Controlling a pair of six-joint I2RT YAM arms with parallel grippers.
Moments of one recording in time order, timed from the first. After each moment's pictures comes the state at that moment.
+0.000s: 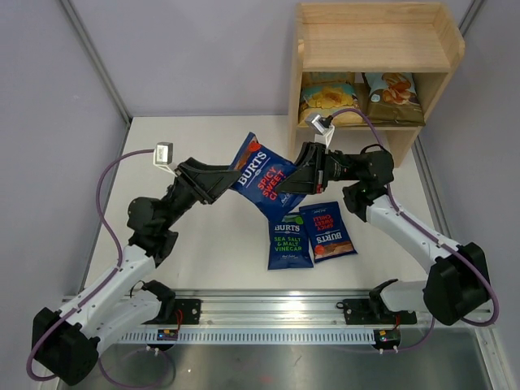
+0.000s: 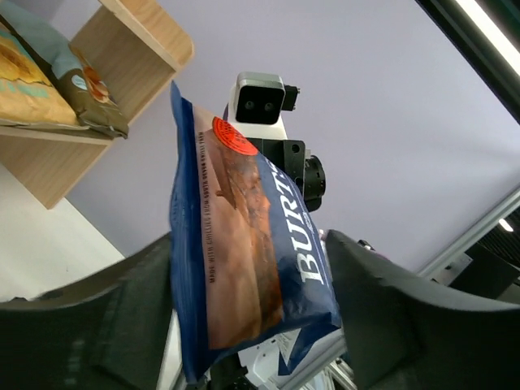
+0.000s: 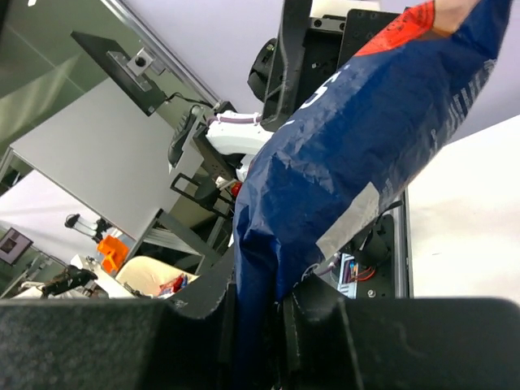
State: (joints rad) left arm -0.50 0.85 0.60 0.79 0.42 -1.17; right arm 0.49 1.31 0.96 1.03 -1.15 1.34
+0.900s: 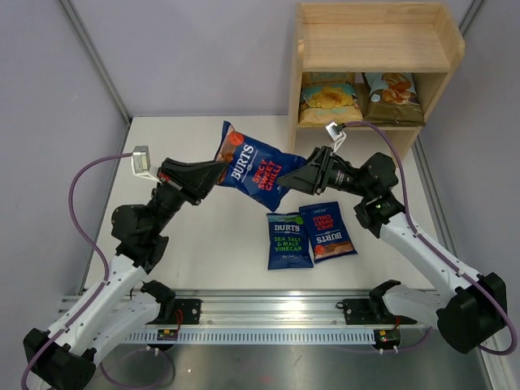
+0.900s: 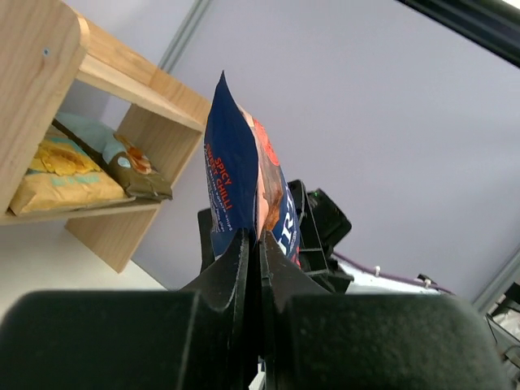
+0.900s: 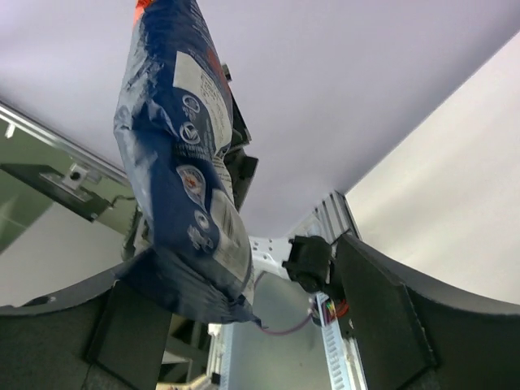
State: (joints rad) left arm -0.50 0.73 0.65 0.68 0.34 -0.92; right arm 0.49 1.12 0.89 0.51 -0.85 1.10
